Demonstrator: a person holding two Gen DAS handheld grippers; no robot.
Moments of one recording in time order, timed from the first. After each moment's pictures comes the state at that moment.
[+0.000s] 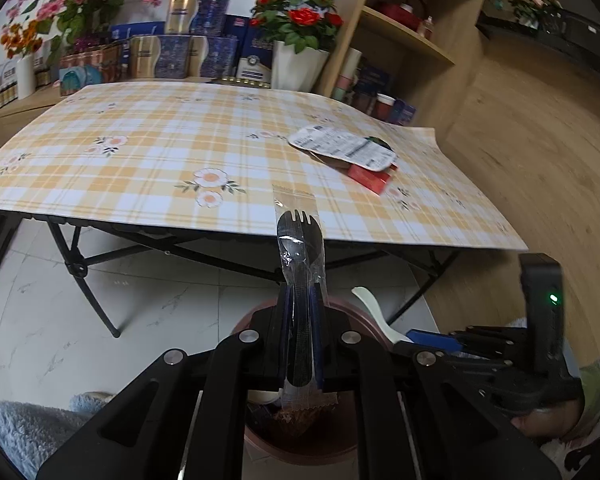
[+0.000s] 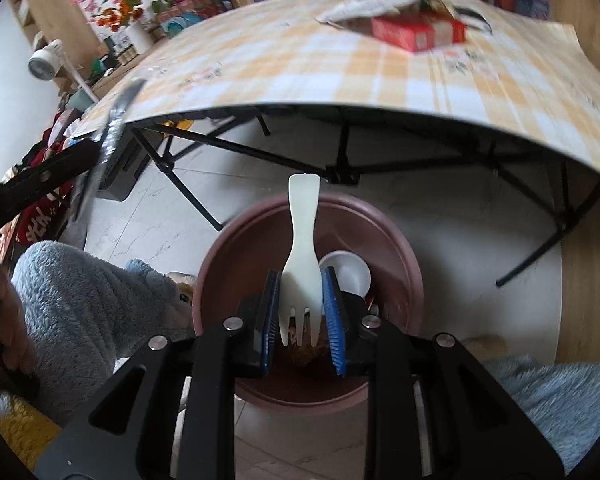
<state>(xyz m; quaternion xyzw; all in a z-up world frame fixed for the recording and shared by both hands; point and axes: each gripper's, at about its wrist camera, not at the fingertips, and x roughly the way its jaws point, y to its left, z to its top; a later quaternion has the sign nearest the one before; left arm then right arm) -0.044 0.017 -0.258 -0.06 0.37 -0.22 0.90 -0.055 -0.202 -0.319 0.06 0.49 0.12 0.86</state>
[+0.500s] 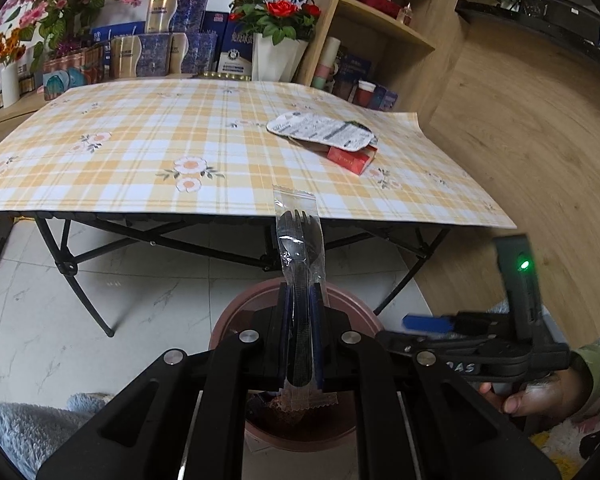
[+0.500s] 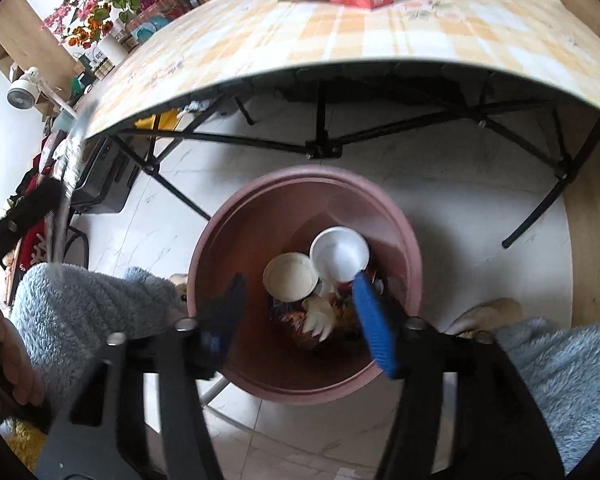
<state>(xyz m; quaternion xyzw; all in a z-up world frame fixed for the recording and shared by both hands) -0.057 0.008 -0.265 -0.04 0.38 -0.24 0.89 -0.056 -0.217 -0.333 0.11 0.51 0.09 0.85</state>
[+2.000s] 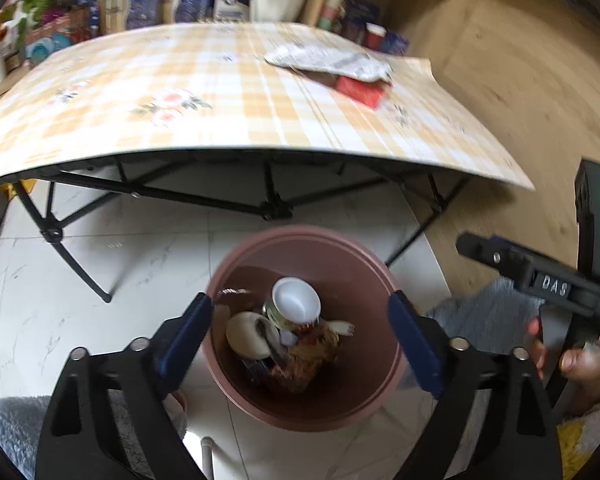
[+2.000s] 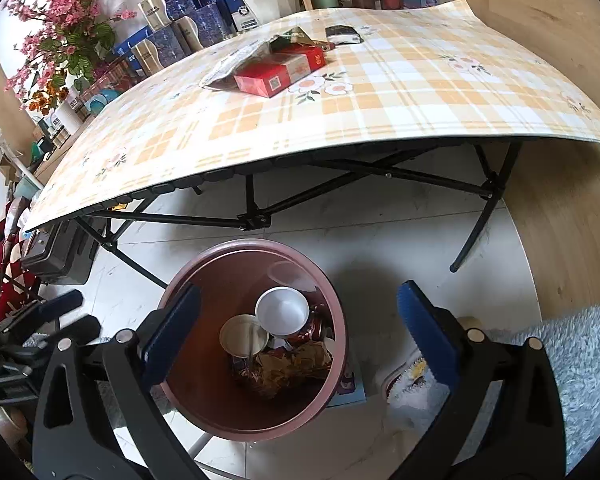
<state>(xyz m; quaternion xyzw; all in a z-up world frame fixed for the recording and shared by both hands) -0.038 -0.010 -0.303 -0.02 0.45 -0.23 0.86 -0.068 -0.266 -0.302 0.14 0.43 -0.02 0.89</state>
